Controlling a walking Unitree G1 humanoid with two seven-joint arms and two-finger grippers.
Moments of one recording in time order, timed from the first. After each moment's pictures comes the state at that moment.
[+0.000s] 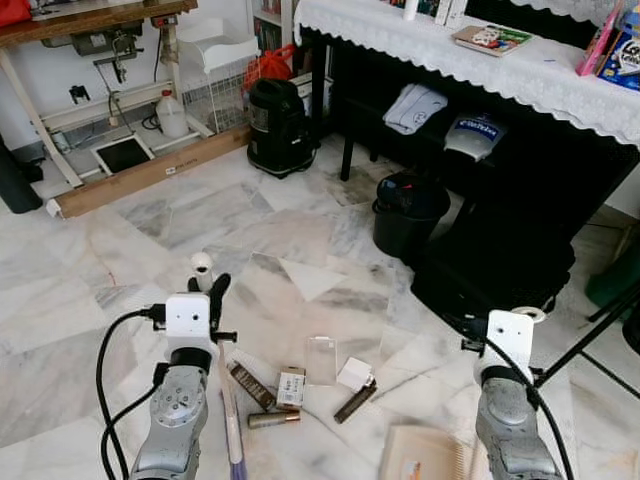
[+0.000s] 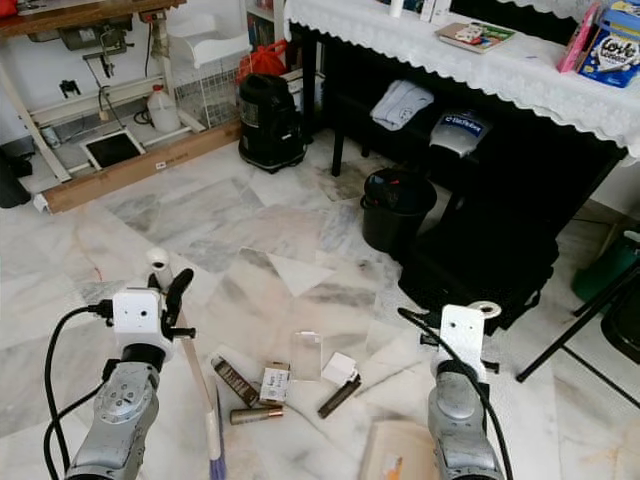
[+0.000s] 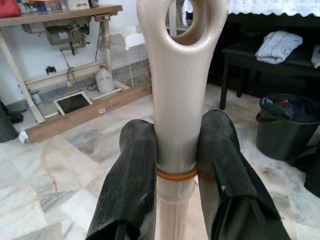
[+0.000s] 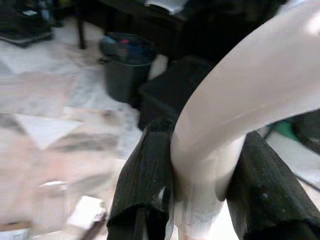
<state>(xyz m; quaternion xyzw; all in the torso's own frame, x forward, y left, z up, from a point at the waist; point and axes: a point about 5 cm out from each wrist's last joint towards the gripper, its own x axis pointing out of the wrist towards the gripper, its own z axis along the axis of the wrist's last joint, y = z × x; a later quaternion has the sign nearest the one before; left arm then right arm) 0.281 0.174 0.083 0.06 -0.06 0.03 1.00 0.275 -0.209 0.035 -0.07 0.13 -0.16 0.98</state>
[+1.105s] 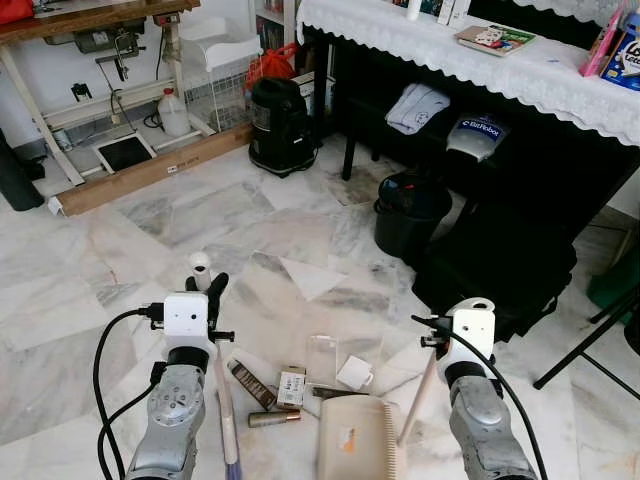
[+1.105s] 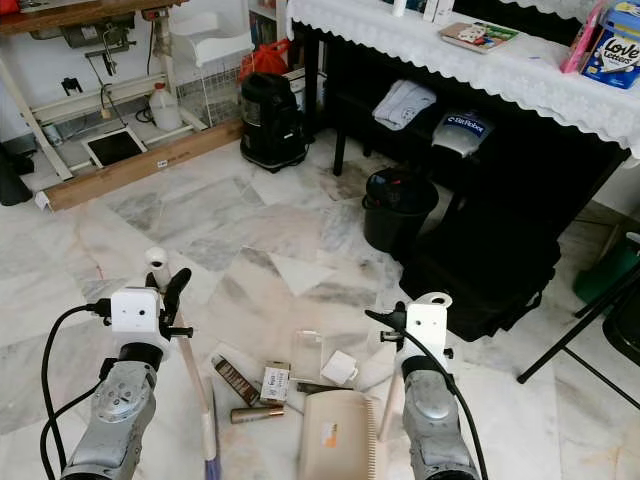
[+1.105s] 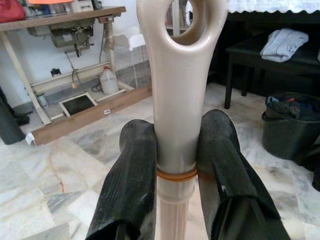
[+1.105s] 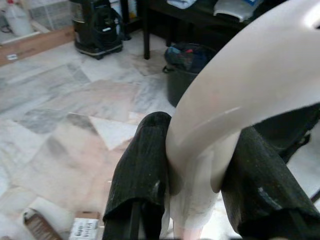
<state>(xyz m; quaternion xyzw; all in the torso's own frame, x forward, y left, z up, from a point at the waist) 0.281 0.179 0.085 0.07 -0.06 0.04 1.00 0.282 -0.172 0.032 -0.02 0.10 -0.04 0.99</state>
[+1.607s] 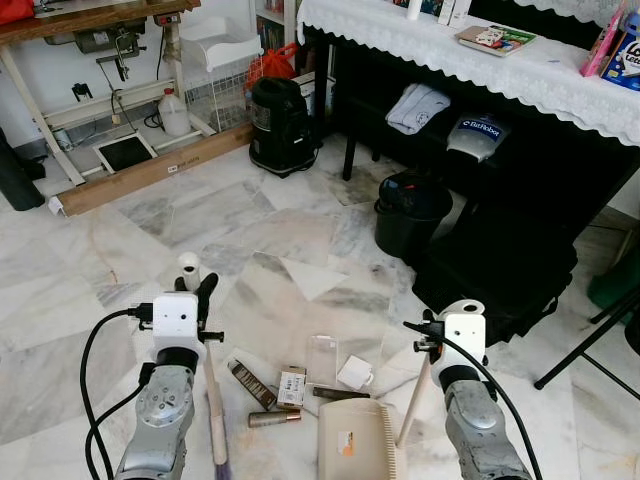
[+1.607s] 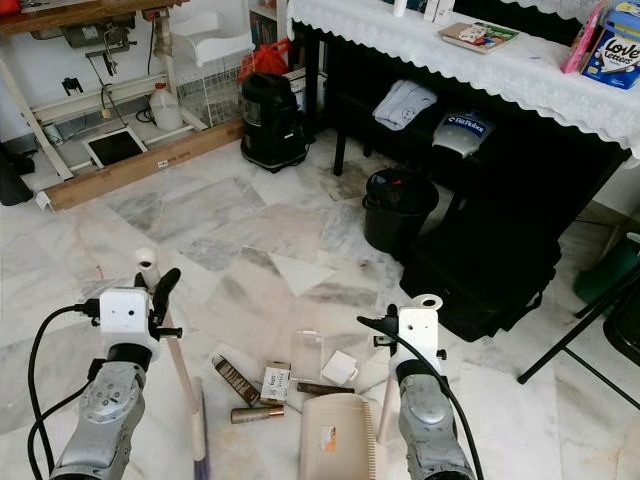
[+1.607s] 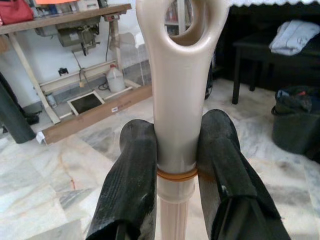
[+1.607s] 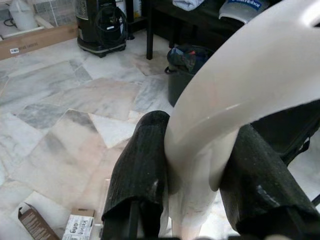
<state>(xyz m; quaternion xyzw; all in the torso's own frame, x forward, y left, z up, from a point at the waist) 0.278 0.194 0.082 0.09 -0.05 0.04 0.99 0.281 -0.172 0.027 -0.05 0.09 -0.03 0.99</state>
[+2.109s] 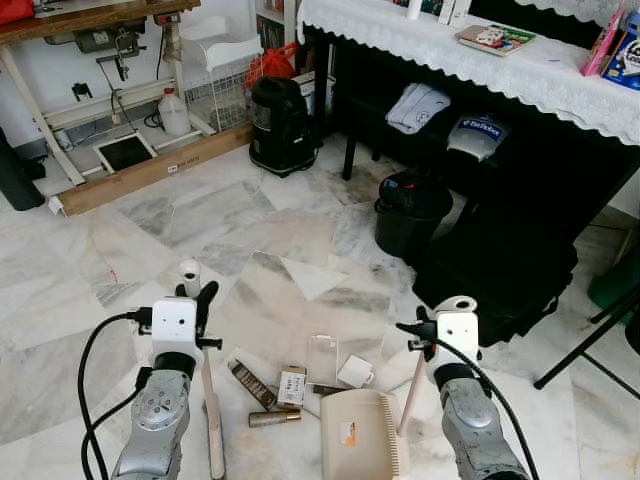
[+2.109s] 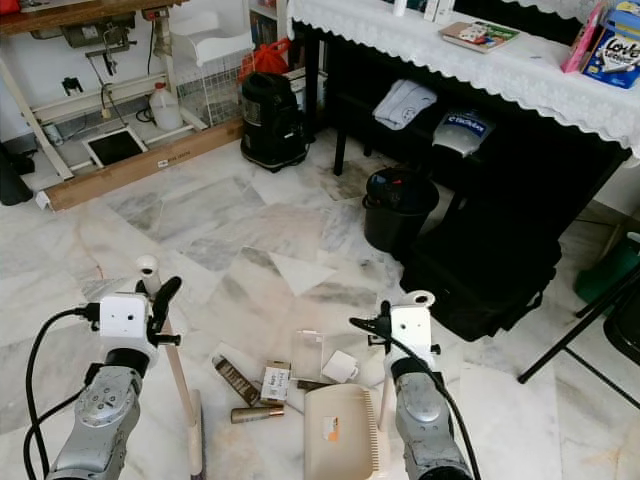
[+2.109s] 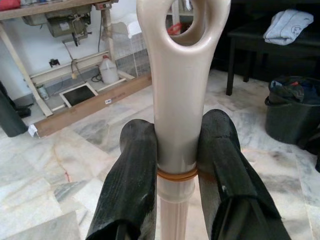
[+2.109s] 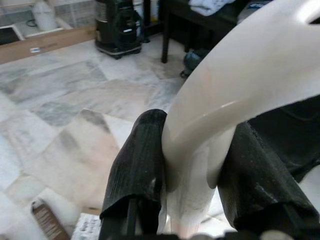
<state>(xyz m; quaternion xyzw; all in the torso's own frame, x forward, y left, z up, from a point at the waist) 0.277 0.192 0.078 0.08 -0.04 0.03 1.00 0.283 -0.156 0.025 -0.05 0.08 0.01 1.00</state>
